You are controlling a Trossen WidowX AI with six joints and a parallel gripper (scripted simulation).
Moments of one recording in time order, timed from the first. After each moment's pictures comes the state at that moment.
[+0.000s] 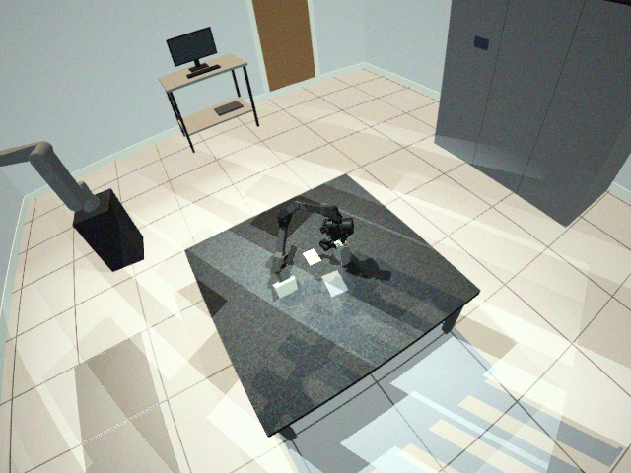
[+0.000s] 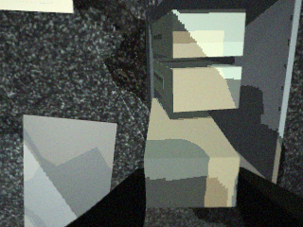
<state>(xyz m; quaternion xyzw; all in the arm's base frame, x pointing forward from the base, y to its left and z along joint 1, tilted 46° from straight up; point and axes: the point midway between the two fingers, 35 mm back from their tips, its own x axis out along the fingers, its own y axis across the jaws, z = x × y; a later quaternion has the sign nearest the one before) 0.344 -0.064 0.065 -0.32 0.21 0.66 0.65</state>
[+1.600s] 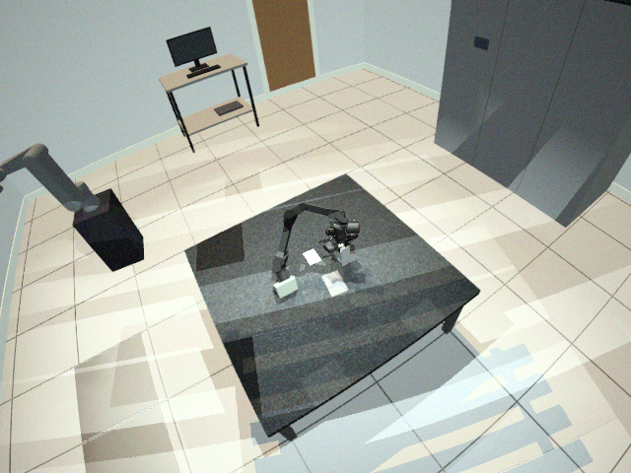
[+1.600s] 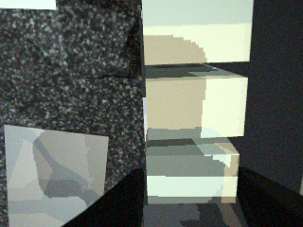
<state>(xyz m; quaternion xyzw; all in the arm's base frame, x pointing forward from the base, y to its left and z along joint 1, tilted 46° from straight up) 0.362 -0.031 0.037 -0.31 0.22 0.69 0.62</state>
